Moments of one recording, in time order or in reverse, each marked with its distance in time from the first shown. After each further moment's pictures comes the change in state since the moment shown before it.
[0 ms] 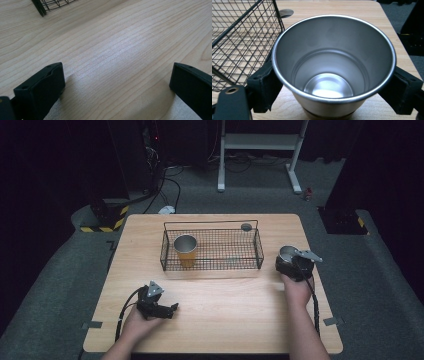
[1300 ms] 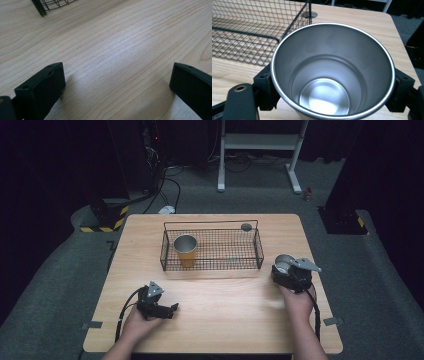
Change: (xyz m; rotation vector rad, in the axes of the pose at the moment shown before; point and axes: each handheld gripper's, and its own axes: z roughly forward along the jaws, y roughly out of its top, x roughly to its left) left arm -0.001 0.000 0.000 -0.003 0.003 -0.002; right arm 0.031 -0.005 -0.055 -0.014 0.067 -0.128
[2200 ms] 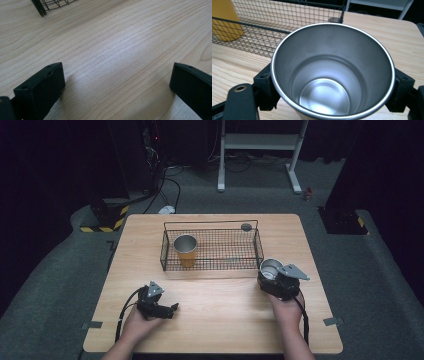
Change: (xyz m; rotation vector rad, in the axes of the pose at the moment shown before) left arm 0.000 0.000 0.000 0.001 -0.002 -0.002; right arm 0.047 -0.001 -0.018 -0.047 0.086 -0.043
